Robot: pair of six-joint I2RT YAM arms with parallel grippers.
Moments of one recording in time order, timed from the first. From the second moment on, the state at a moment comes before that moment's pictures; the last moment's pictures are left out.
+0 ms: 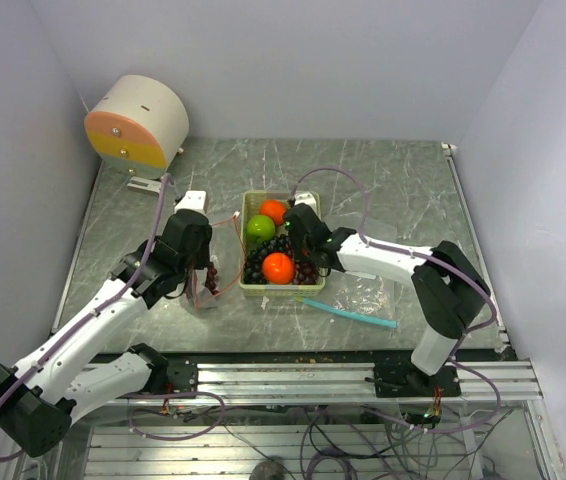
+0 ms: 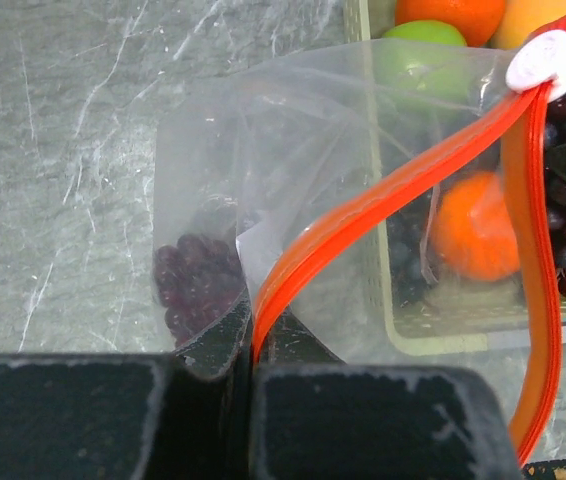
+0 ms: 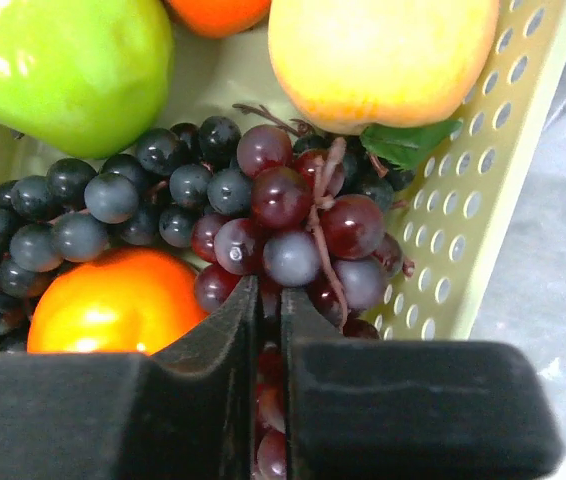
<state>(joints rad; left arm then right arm) -0.61 0.96 0.88 -0.62 -0.39 -0.40 0.80 1.74 1.09 -0.21 0.35 0.37</state>
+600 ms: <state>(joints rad) -0.61 0.99 0.88 -0.49 -0.38 -0.43 0.79 1.32 1.09 -0.21 0.24 0.37</state>
